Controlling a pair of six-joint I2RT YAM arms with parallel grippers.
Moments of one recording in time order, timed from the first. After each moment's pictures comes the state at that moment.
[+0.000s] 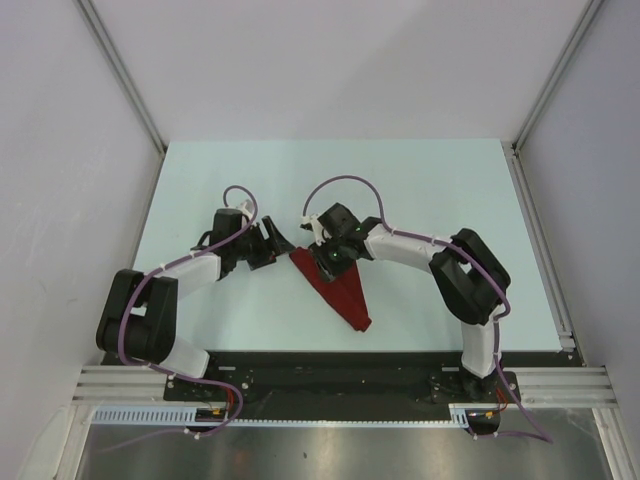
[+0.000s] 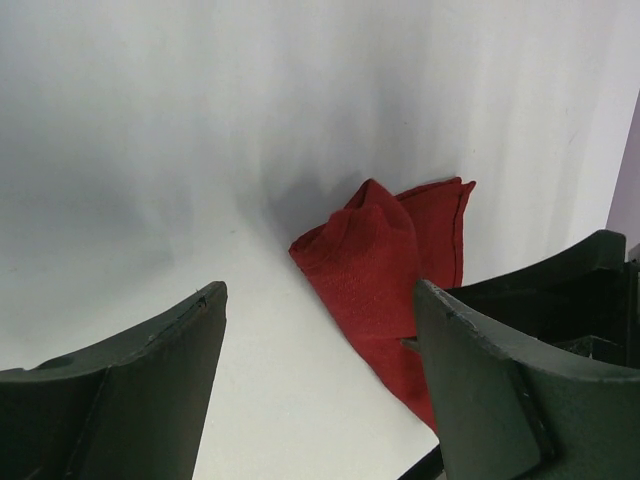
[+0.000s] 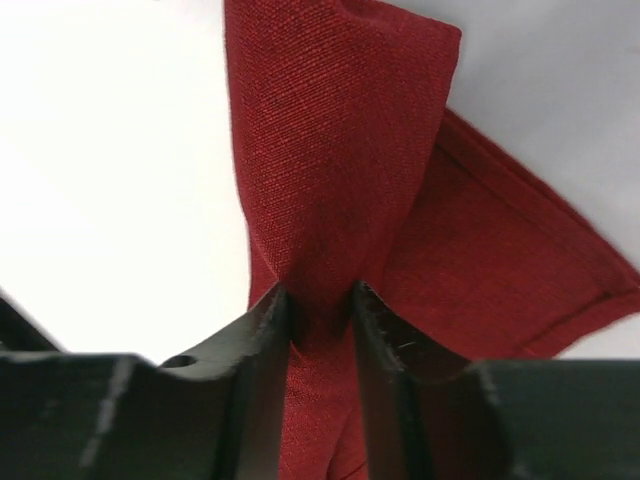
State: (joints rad) left arm -0.21 1.49 0.68 0.06 0.40 -0.67; right arm 0.80 1.94 1.34 -0.45 -0.20 0.10
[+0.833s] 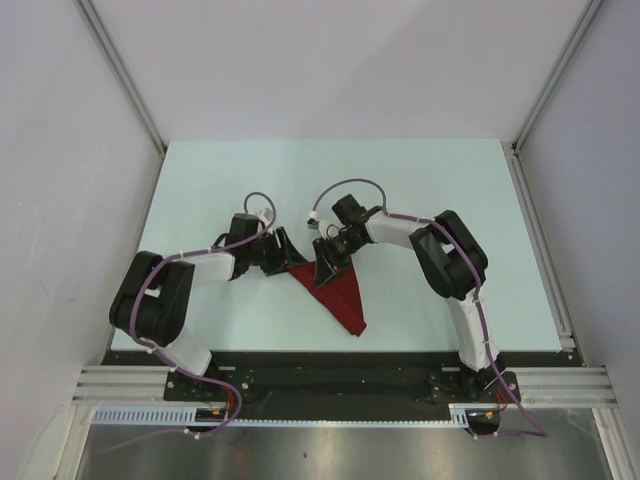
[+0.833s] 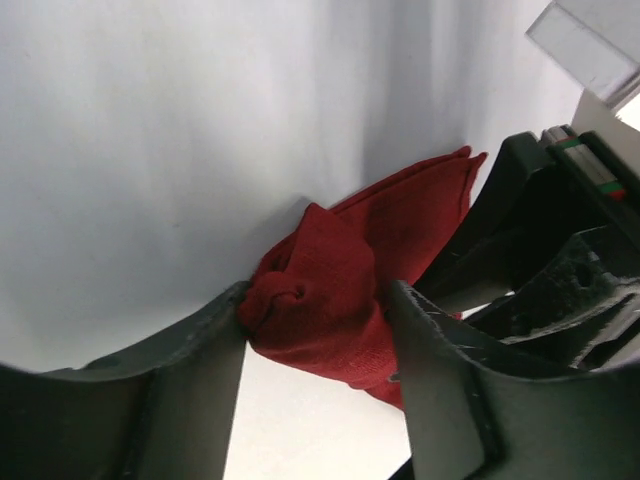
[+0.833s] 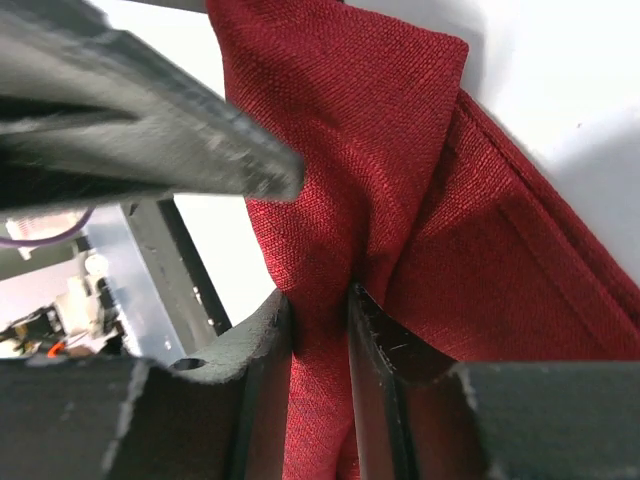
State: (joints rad) left arm -0.30 1.60 0.68 0.12 0.46 -0.67; right arm 0.65 2.16 1.45 -0.46 -0.85 0.14
